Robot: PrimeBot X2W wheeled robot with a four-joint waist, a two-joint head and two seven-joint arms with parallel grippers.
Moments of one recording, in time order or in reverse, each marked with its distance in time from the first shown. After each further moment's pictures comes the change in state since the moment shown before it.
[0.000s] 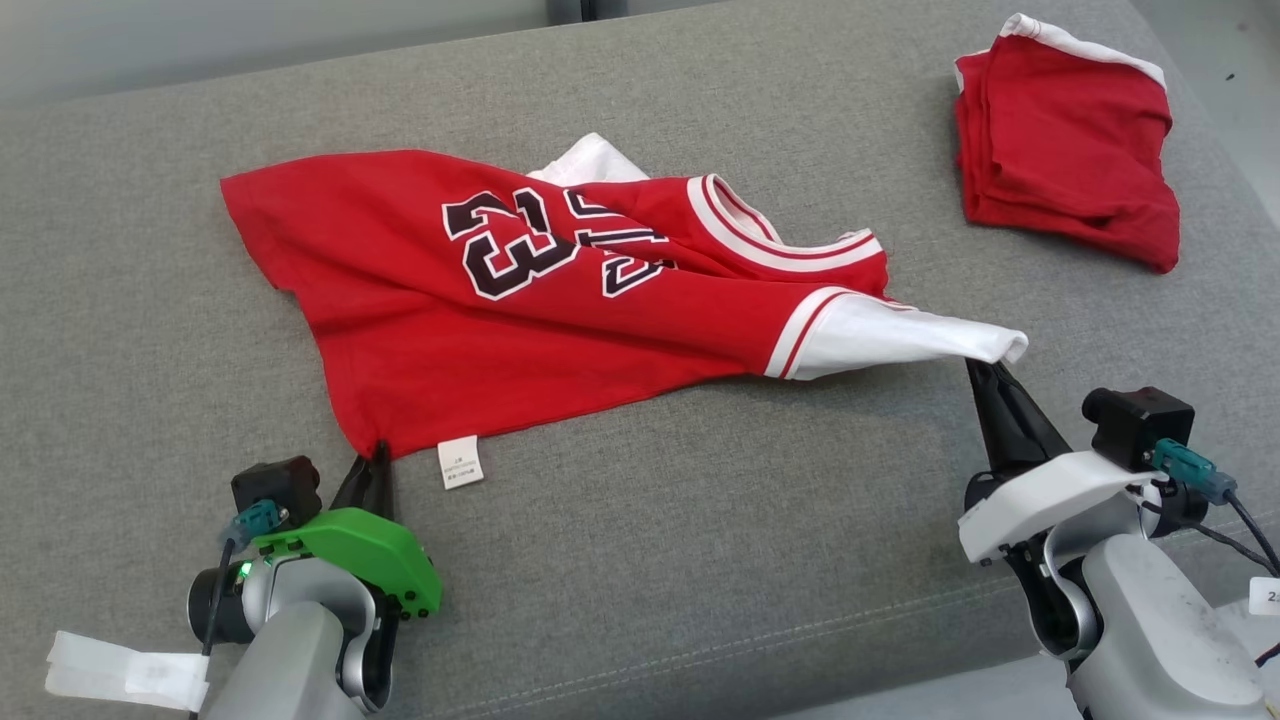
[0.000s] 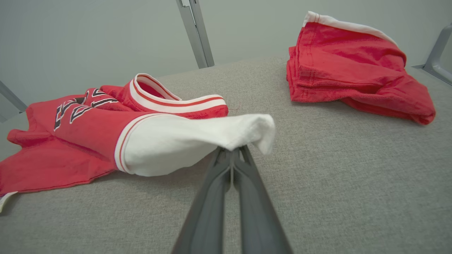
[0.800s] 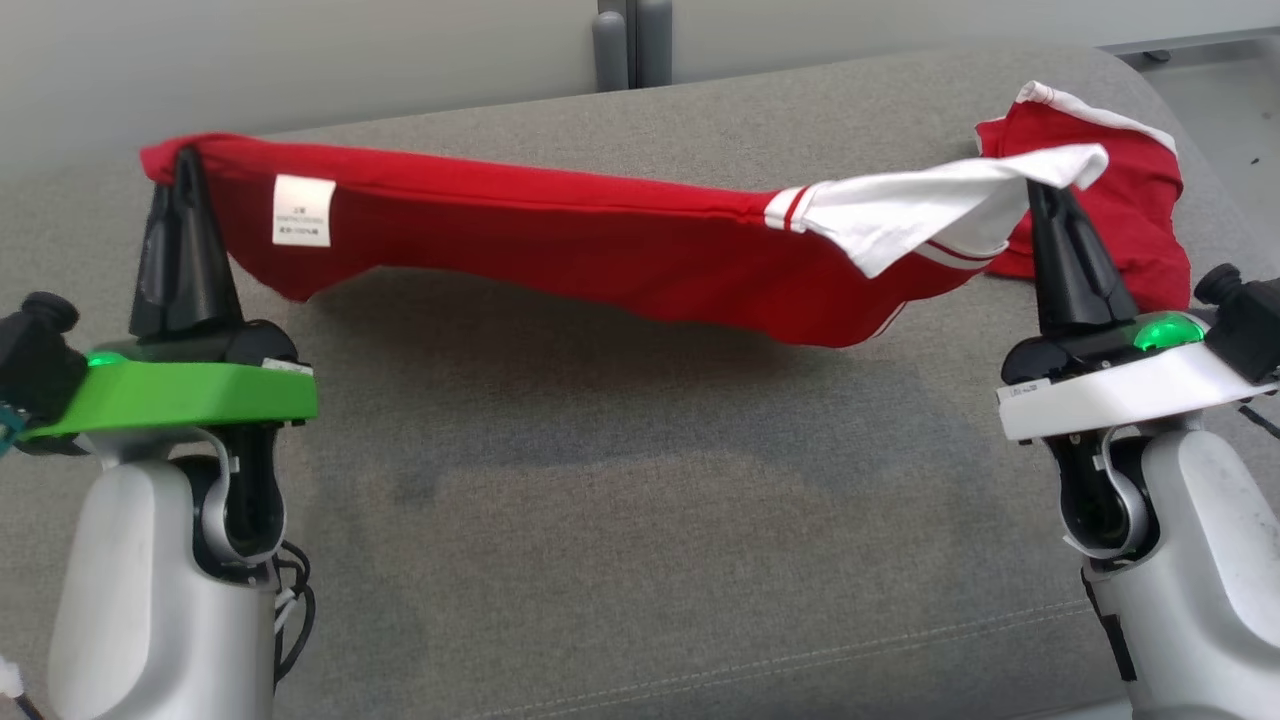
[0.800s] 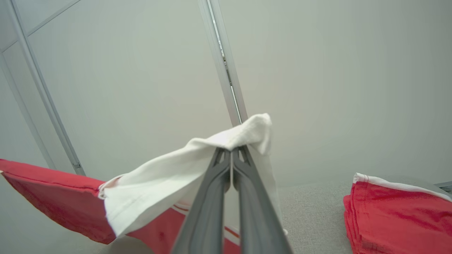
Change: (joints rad) left arm -0.026 -0.007 0.284 -0.625 0.034 -0.061 -0.020; right arm -0.069 0.023 -0.097 -0.308 0.064 0.053 -0.004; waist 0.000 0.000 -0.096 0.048
